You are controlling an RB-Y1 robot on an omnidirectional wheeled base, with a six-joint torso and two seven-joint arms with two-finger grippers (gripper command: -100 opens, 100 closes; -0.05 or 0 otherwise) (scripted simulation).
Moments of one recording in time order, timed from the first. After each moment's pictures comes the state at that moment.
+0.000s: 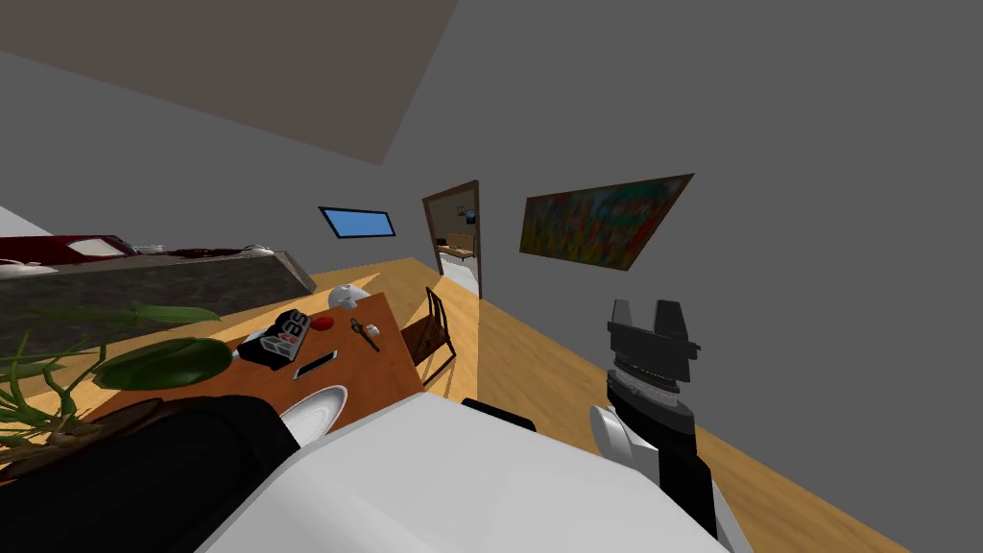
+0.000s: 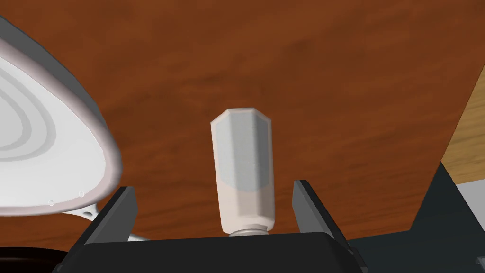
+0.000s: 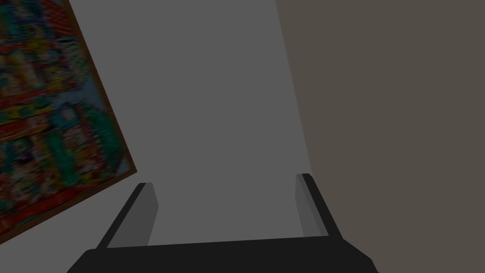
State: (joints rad) left arm 0.68 0.67 0.41 -0.96 0.56 0.77 -0.09; right arm 0.46 0.02 -0.01 -2.30 0.07 -0.64 -0.02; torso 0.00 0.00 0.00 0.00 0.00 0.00
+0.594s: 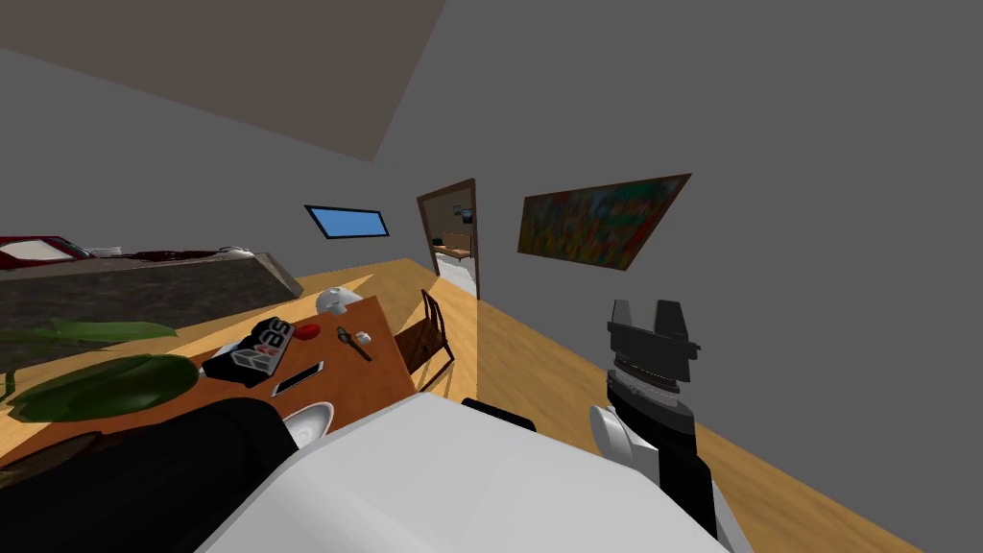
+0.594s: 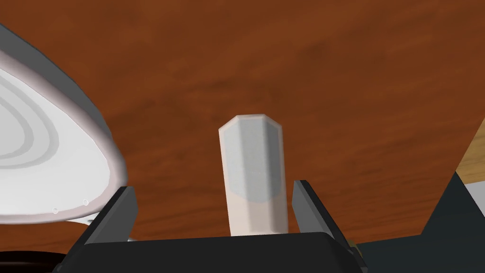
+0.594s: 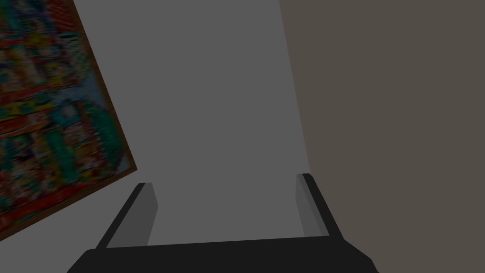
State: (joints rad) left arm 0.78 0.71 0.22 -0.93 0.68 0.60 0.02; right arm 0.46 0.02 -0.01 -2.30 0.07 -0.64 -0.02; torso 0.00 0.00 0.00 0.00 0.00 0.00
